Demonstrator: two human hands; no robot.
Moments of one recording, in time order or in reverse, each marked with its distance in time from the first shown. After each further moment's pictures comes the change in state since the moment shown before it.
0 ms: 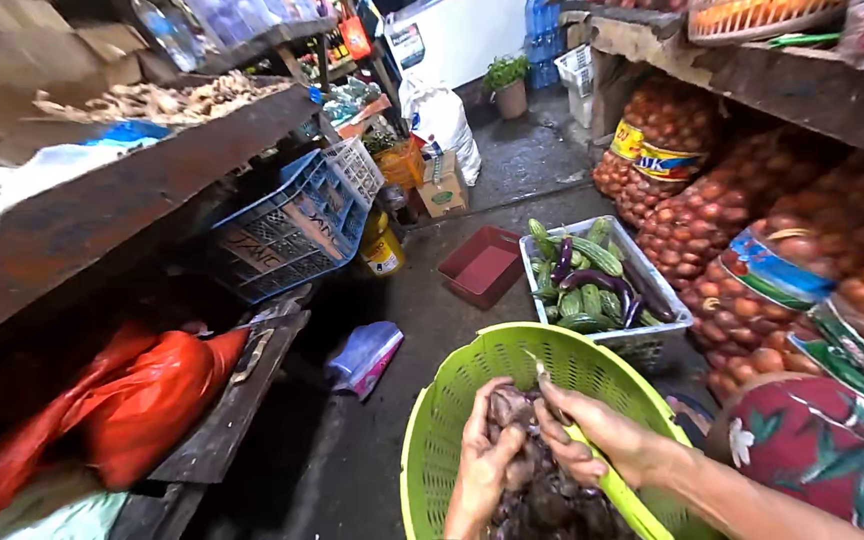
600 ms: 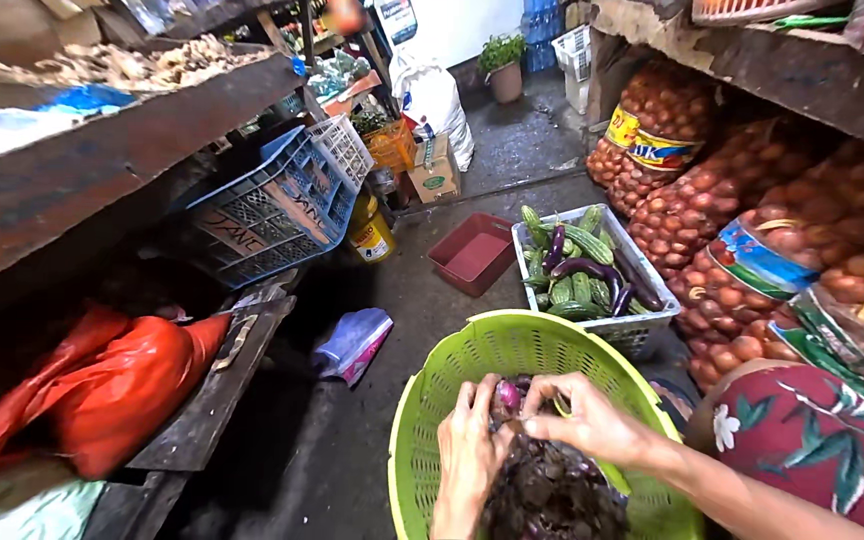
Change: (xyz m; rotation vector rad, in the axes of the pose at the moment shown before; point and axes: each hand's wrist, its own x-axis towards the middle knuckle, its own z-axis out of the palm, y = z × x) left_hand 0.000 -0.016 -0.006 1.245 0.180 0.219; right_hand -0.003 0.000 0.002 -0.677 0.304 -0.369
